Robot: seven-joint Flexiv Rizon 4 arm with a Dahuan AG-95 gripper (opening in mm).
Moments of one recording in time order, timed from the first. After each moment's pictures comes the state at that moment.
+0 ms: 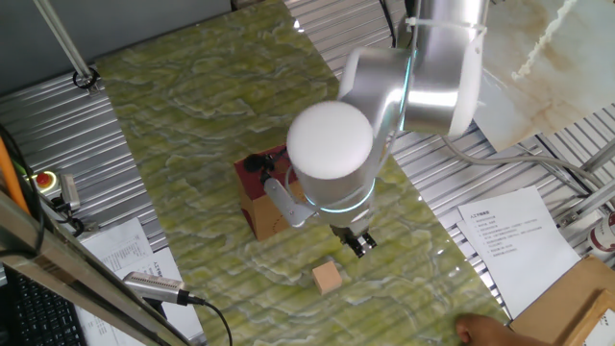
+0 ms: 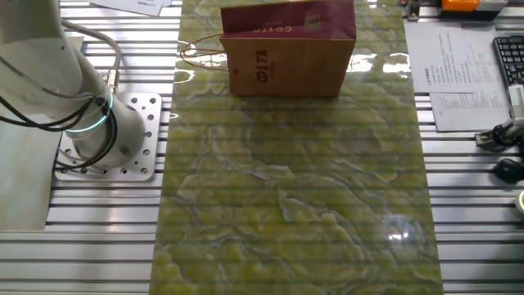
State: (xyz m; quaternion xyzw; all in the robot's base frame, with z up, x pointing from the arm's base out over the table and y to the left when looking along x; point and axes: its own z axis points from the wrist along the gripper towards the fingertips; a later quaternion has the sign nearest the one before) arm 0.397 0.343 0.149 0.06 -0.99 -0.02 0.09
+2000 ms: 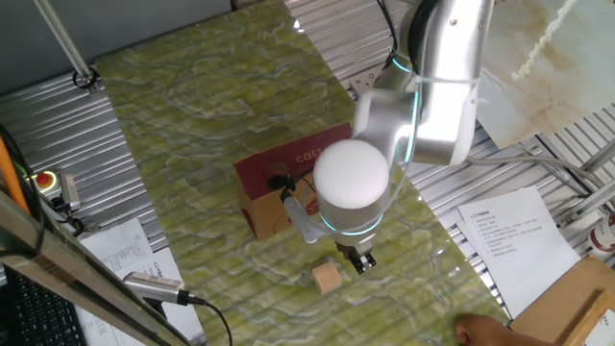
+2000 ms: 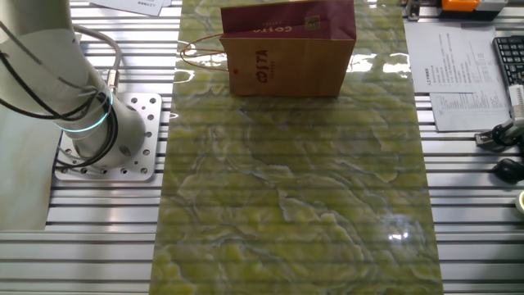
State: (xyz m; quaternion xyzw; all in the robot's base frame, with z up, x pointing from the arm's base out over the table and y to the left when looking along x) arm 0.393 0.355 0.069 0.01 -1.00 -0.01 0.06
